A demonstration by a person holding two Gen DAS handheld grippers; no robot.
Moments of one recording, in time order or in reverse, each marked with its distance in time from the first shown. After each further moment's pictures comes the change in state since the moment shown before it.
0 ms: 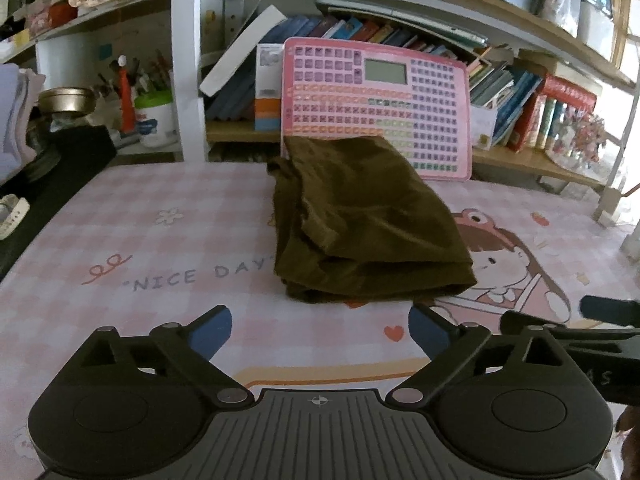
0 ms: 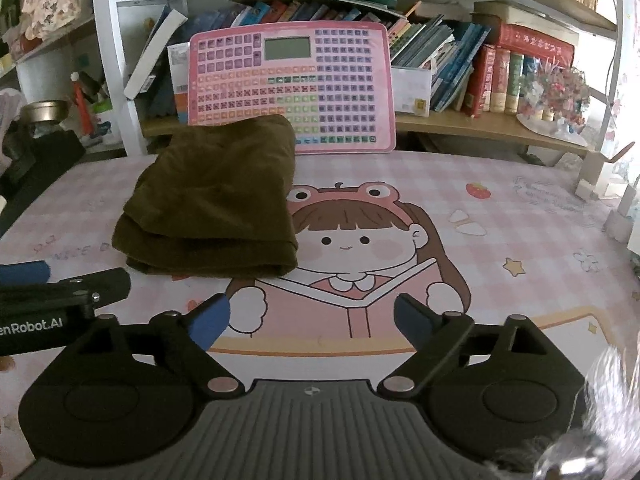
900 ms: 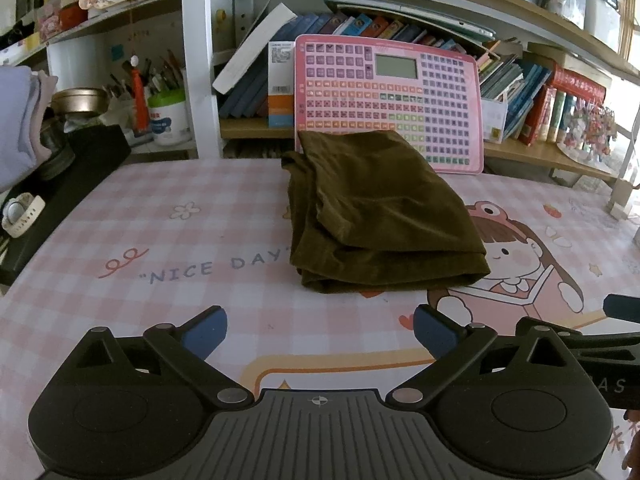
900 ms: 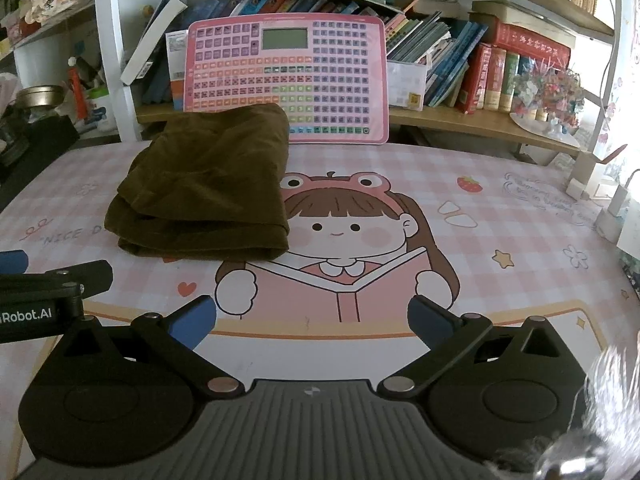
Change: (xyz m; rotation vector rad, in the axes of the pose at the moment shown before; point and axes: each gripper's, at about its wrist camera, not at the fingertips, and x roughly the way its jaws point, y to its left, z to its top) left arm -0.005 0.002 -0.005 0.006 0.003 0.034; right arm -0.002 0.001 -0.008 -0.026 0.019 -0.026
